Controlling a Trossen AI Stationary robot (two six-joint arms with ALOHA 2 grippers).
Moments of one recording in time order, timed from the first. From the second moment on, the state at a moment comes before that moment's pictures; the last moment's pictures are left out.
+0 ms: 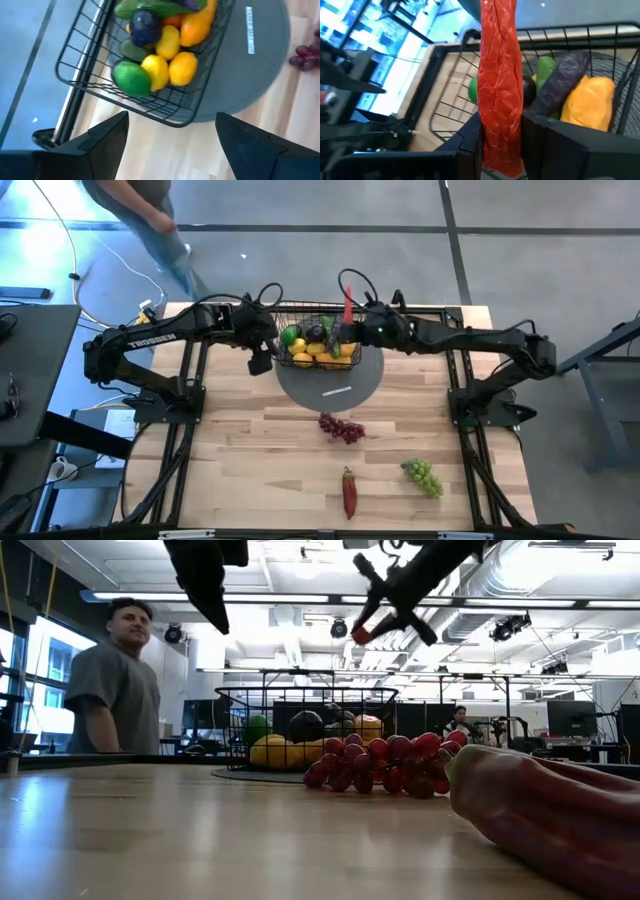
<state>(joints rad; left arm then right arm) 0.41 1.30 1.29 -1.03 -0.20 0.10 -0.26 1.44 1.15 -0.27 0.28 0.98</state>
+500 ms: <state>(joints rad) 0.48 1.30 1.29 -1.03 -0.21 0.08 -0.28 1.60 1.15 -0.21 0.17 1.00</state>
